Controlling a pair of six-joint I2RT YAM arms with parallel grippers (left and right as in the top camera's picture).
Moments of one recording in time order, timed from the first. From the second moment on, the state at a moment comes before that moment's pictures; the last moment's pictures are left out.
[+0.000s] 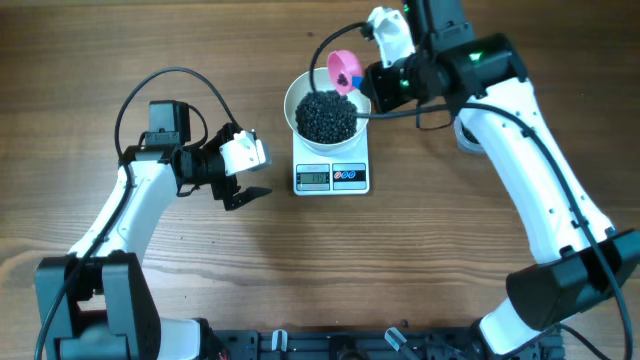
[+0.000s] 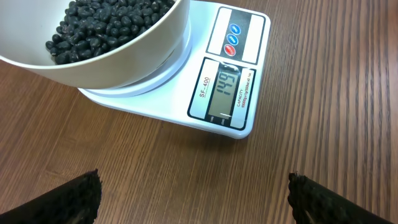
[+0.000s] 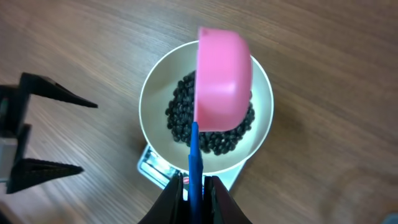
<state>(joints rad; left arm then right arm) 0.03 1.58 0.93 -0.60 0.75 1.27 0.39 1.78 1.82 -1.04 -0.26 -0.05</state>
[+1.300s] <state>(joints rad) 0.03 1.58 0.93 -0.60 0.75 1.27 0.51 1.83 1.82 -0.97 -0.02 -0.32</state>
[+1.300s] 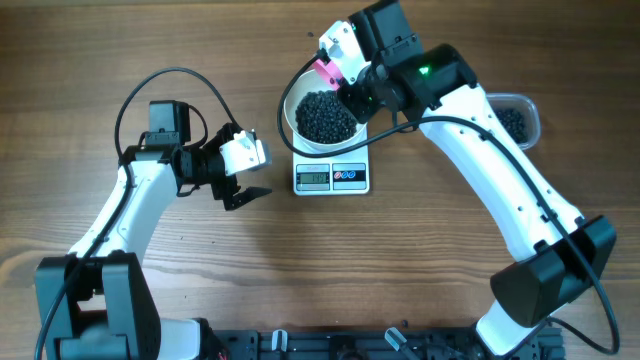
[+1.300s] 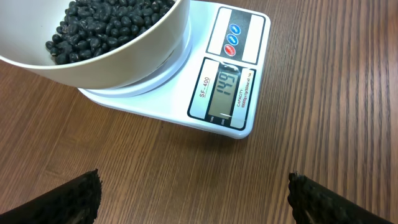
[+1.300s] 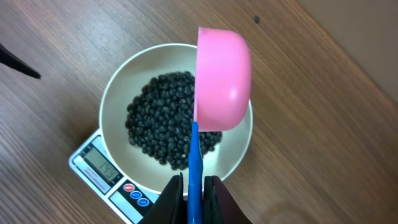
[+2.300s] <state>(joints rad) 0.03 1.58 0.93 -0.60 0.75 1.27 -0.11 1.65 1.82 -1.33 -0.42 -0.18</state>
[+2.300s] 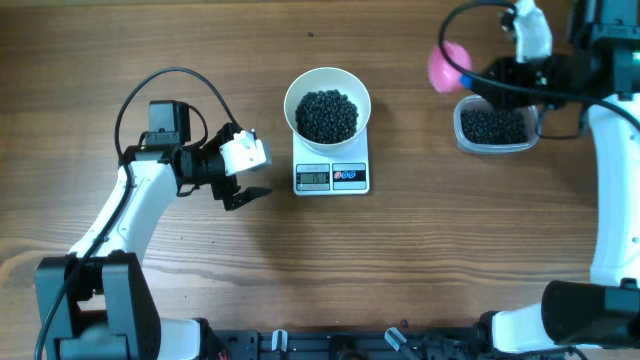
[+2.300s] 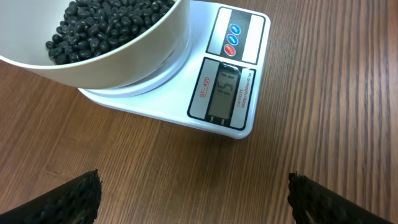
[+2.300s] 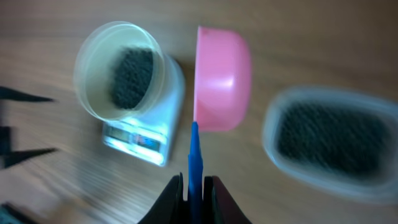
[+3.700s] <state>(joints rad) 0.03 1.58 0.93 -0.60 0.75 1.27 -0.21 1.70 1.45 -1.19 -0.29 0.72</state>
